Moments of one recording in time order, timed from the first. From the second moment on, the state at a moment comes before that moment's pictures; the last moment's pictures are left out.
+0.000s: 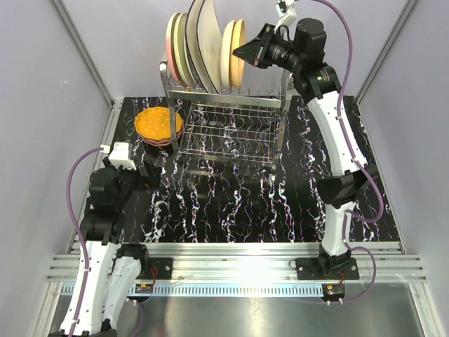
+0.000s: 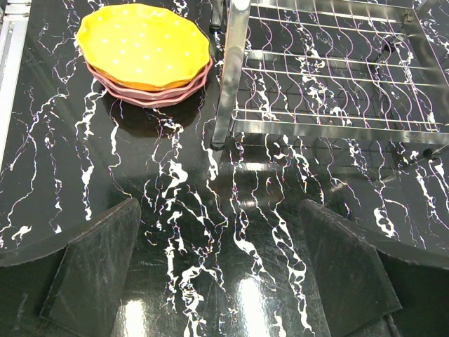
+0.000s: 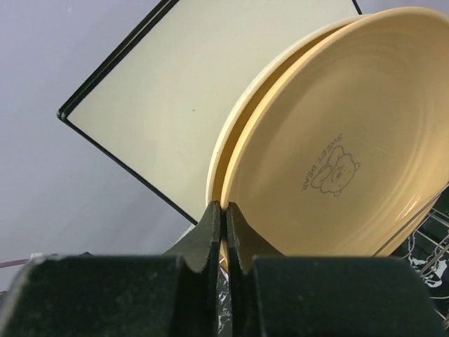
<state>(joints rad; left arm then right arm) -0.05 0.55 0.69 -0.43 0.14 -0.10 0.37 2.02 2.50 -0.46 -0.52 0.57</state>
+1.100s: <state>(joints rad) -0.05 0.55 0.69 -0.43 0.14 -0.10 0.16 1.88 2.45 -0.08 -0.96 0.97</state>
